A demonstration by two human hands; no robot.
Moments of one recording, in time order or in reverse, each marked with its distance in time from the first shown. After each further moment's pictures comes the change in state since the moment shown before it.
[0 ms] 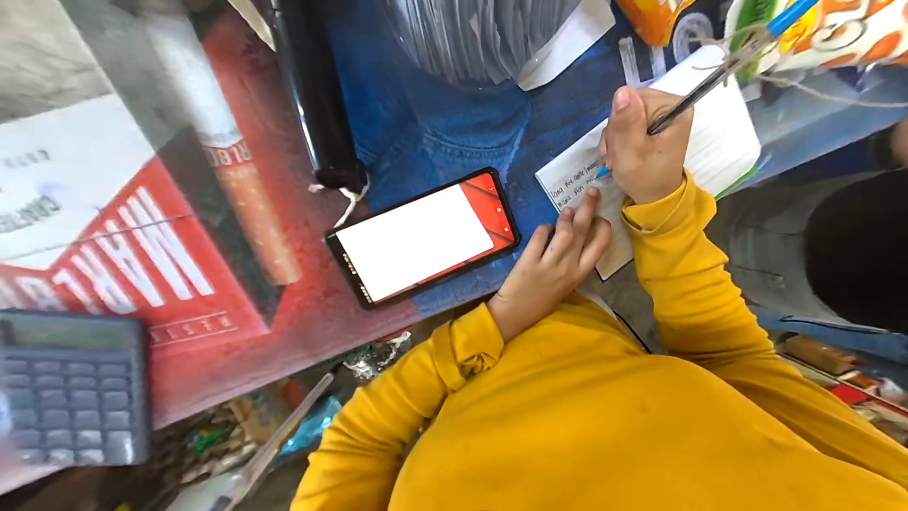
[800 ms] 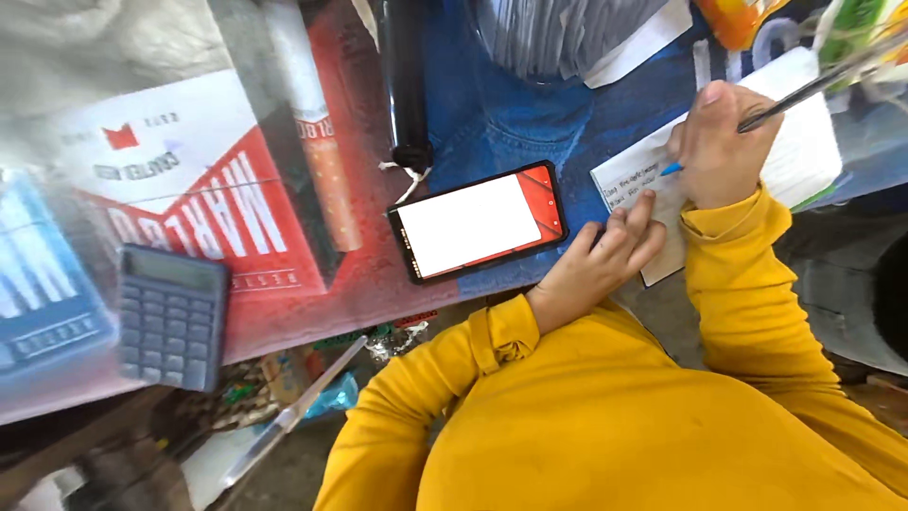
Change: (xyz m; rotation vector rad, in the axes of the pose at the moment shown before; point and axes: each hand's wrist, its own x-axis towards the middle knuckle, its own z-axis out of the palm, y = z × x) left_hand 0.001 0.001 0.000 0.035 -0.076 0.015; right_hand 0.001 0.000 -0.007 0.159 -0.007 0.120
